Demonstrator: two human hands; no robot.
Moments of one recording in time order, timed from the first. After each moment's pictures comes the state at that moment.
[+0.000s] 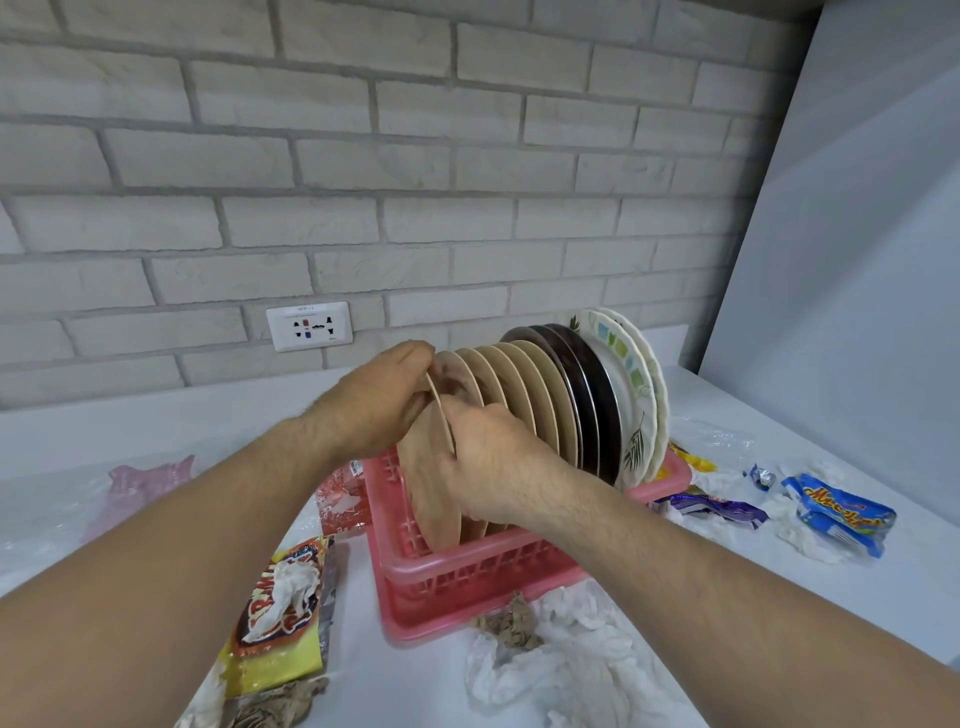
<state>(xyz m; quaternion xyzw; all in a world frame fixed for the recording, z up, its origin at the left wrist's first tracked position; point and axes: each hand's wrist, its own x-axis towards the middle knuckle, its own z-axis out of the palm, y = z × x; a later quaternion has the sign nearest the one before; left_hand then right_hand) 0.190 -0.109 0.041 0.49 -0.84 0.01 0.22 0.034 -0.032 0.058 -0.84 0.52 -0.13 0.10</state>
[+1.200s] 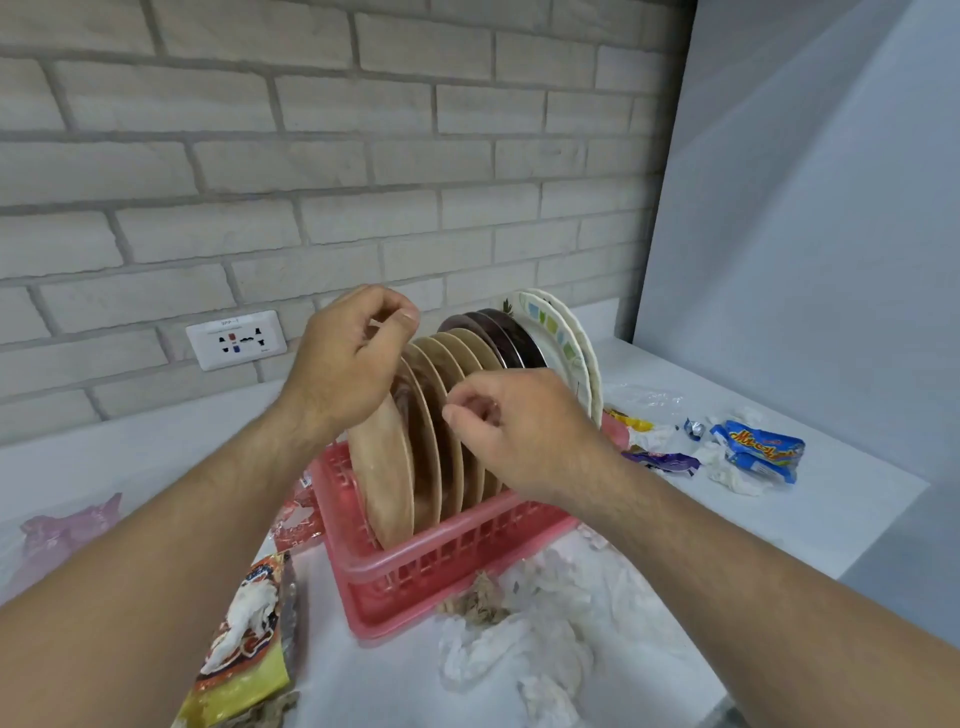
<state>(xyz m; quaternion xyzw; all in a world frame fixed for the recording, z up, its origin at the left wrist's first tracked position) 0.142 -0.082 0.077 0.39 -0.74 -0.13 0.53 -0.029 -0.014 0.048 -0.75 0.53 -0.38 0.10</state>
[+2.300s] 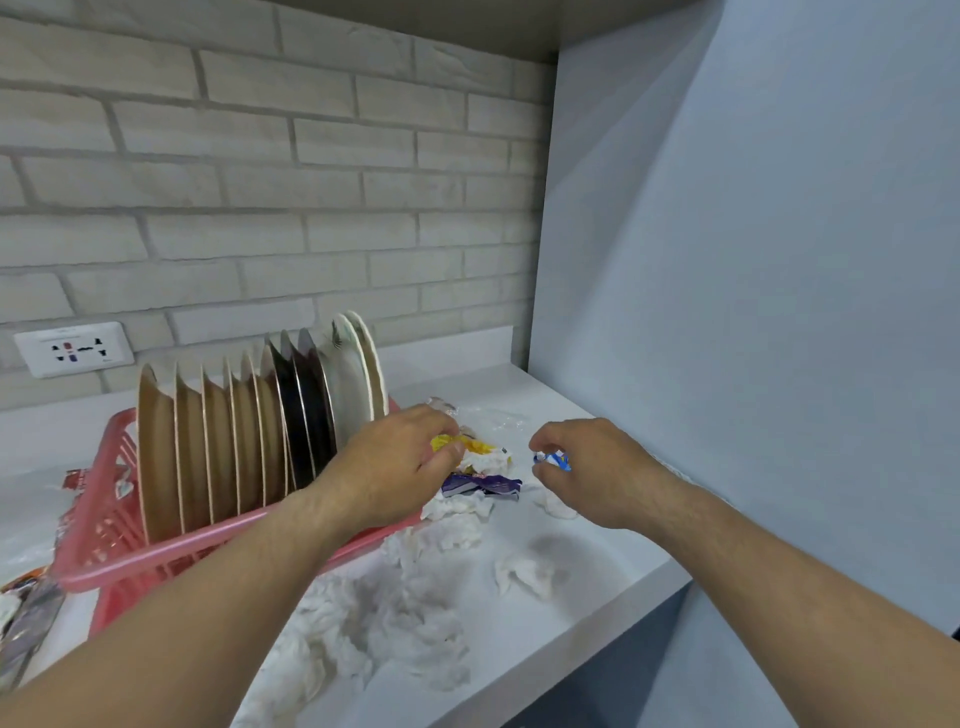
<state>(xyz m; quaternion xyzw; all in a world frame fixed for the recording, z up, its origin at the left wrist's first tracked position) -0.096 -0.010 0.023 0.43 -0.87 -0.05 0.25 -0.326 0.039 0.027 -0.72 0.67 -0.17 0.06</state>
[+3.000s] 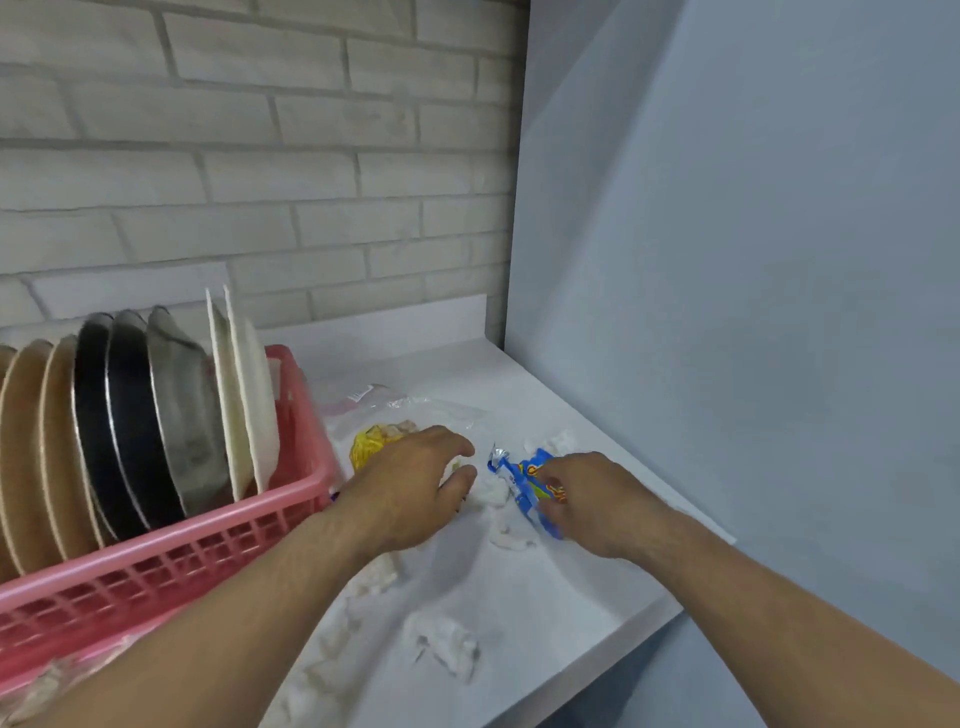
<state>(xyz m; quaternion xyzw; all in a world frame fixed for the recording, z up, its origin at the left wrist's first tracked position) -0.219 -0.091 -0.047 0.45 -0.87 -0.07 0.21 -0.434 -0.045 -0.045 -0.70 0.70 -0.06 0.12</state>
